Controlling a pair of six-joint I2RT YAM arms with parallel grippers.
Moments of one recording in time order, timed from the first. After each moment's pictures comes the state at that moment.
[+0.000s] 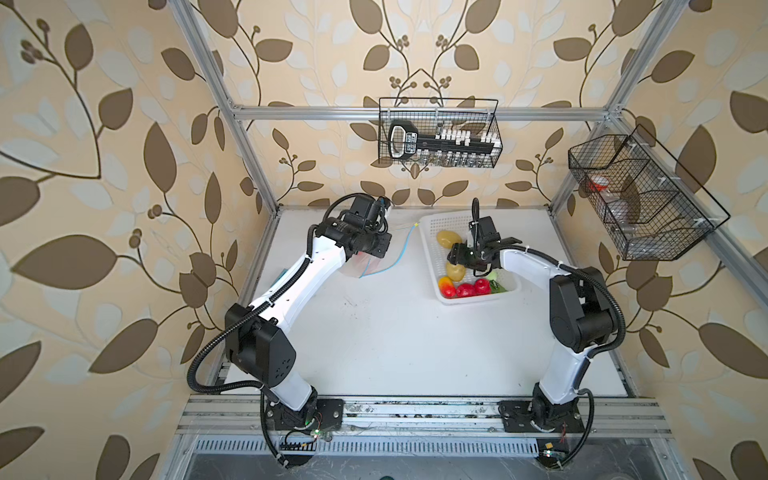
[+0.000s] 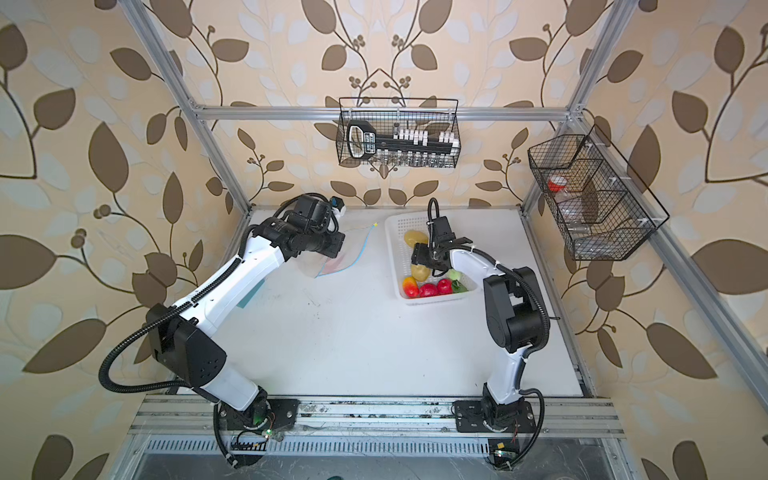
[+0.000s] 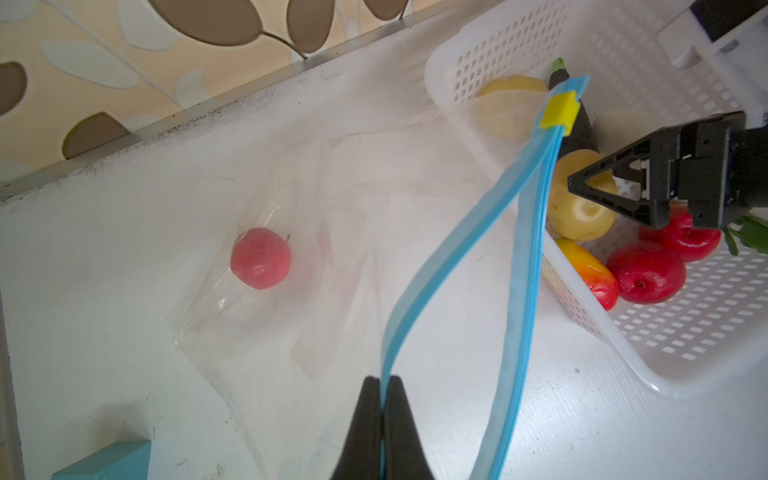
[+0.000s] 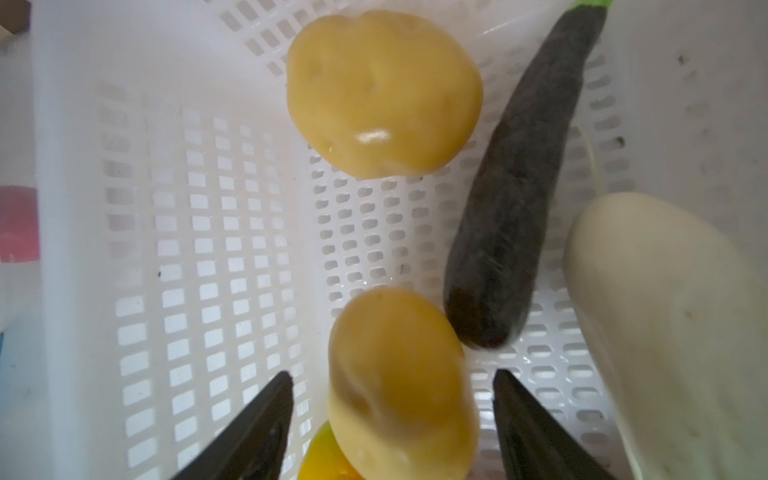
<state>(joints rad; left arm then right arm) -0.45 1.60 1.58 -0.84 -0.03 -0.04 0.28 1.88 1.32 -0.42 -0.08 0.45</state>
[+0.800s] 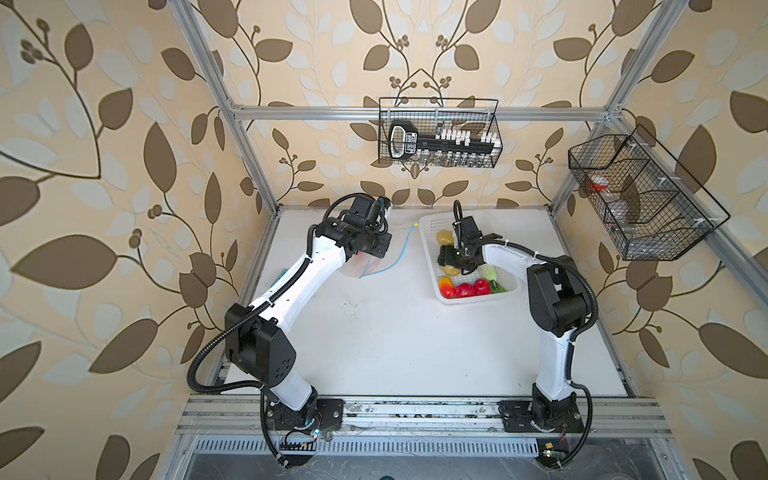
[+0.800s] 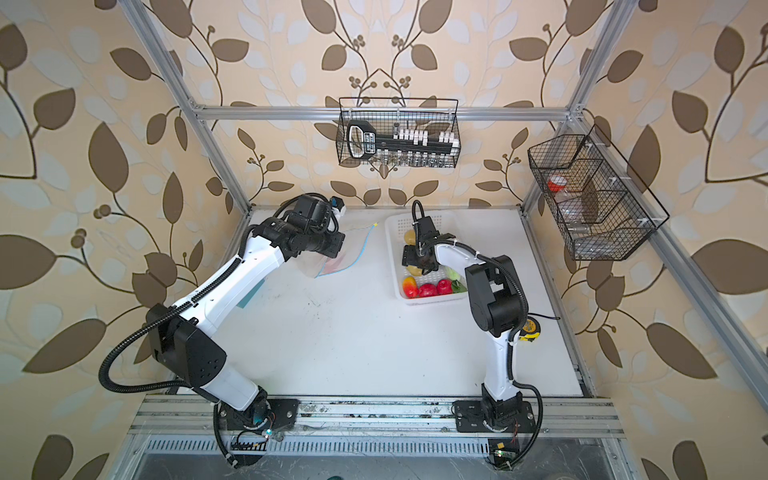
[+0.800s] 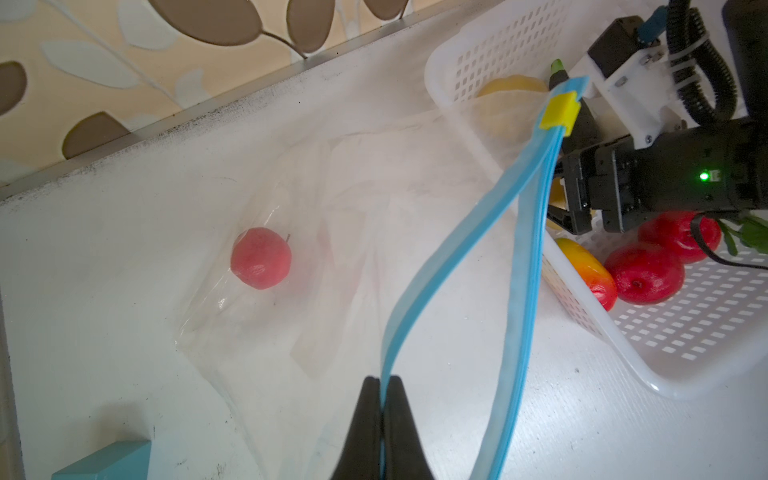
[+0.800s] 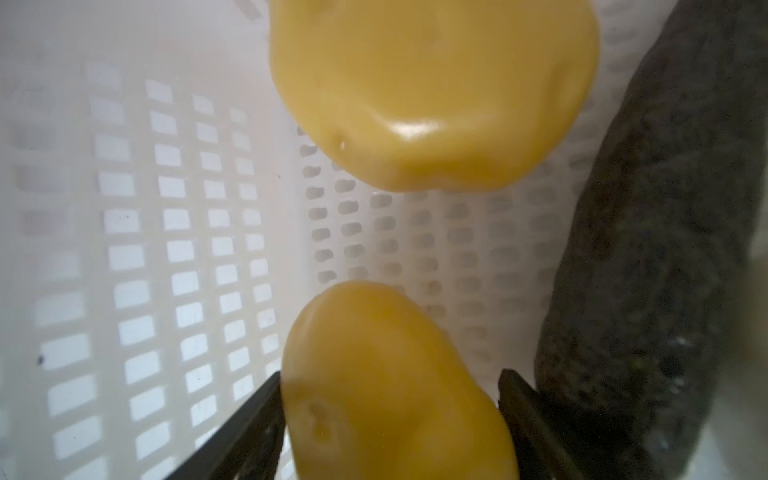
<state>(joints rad) -0.45 1.60 1.58 -0.84 -0.03 -0.04 0.33 2.06 1.49 -0.48 -0.03 0.45</state>
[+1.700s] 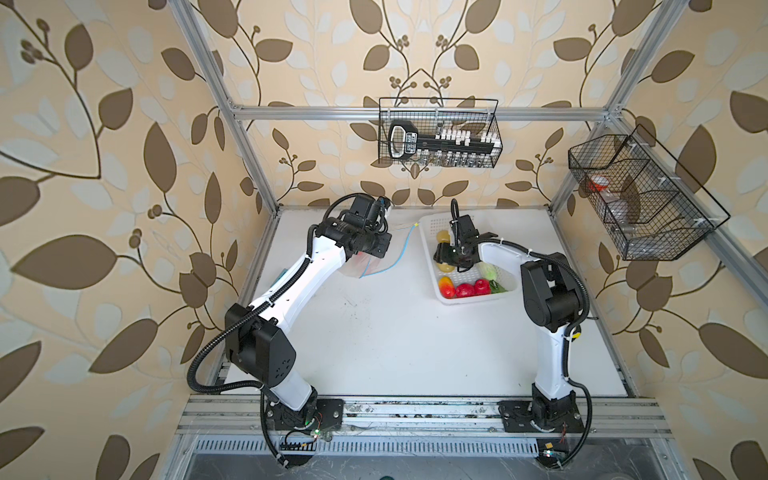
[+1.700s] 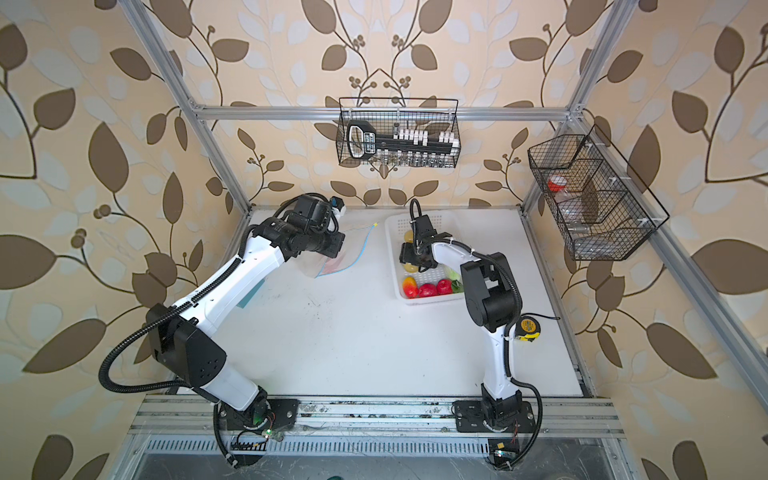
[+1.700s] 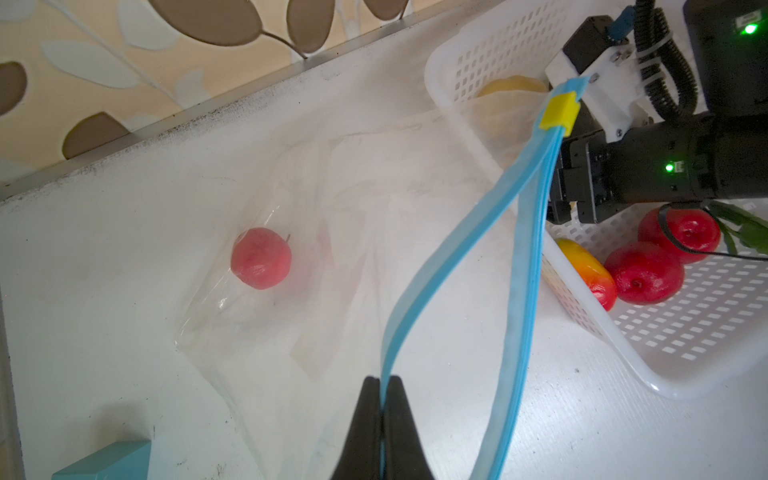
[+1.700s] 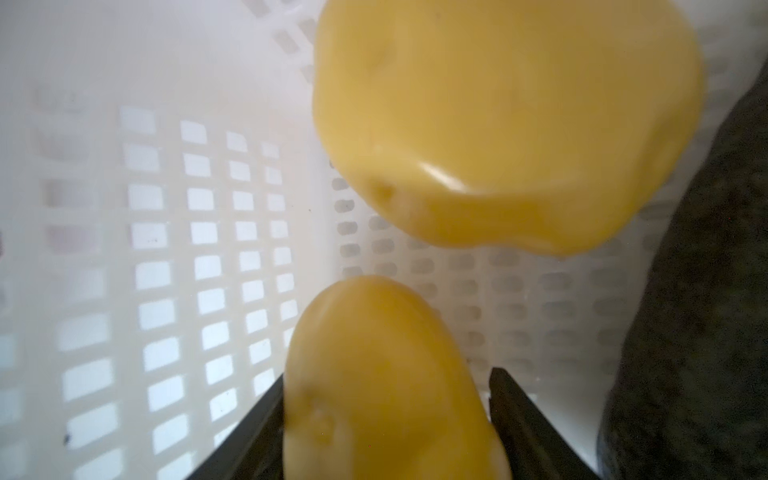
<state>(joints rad) -0.45 1.60 1.58 -0.84 -0.03 -0.04 0.33 2.11 1.51 -0.42 -0.09 0.47</state>
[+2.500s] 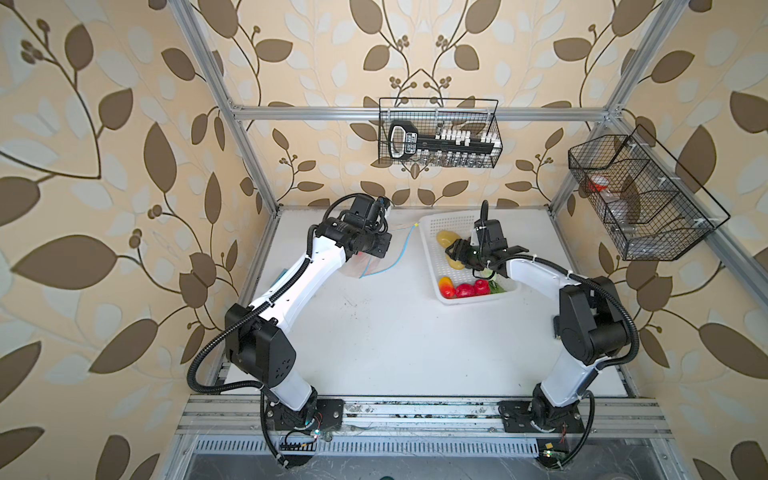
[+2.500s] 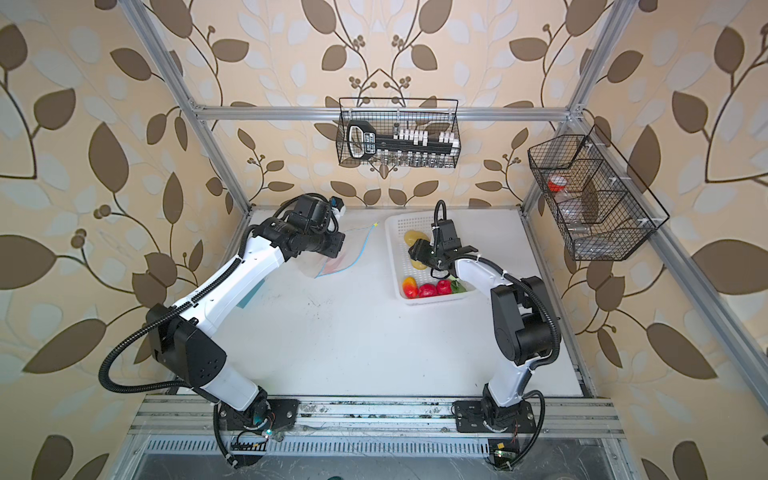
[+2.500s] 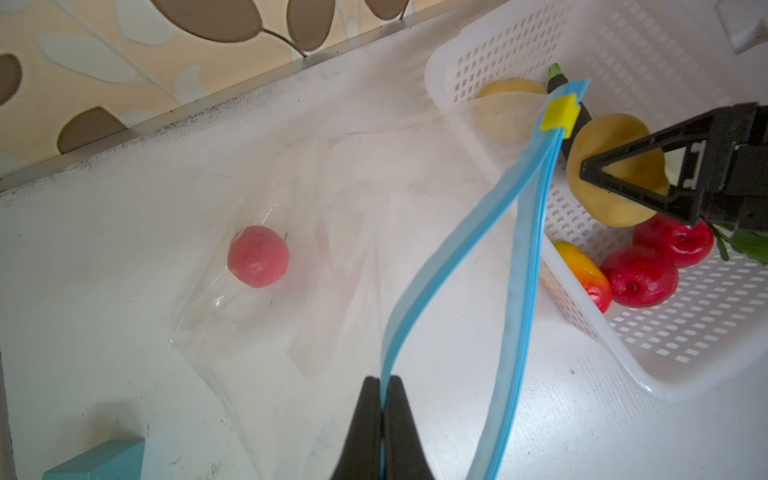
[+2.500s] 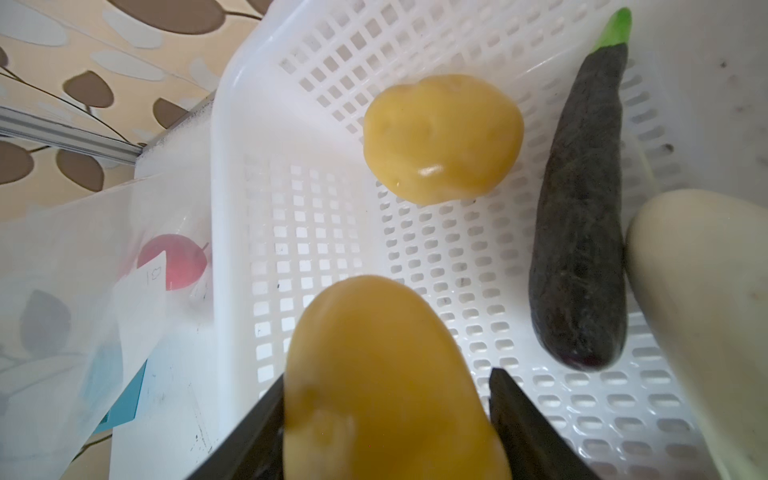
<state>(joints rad) -0.45 1.60 1.58 -0.84 -0.03 -0.05 0.27 1.75 1.17 -0.20 -0.16 0.63</state>
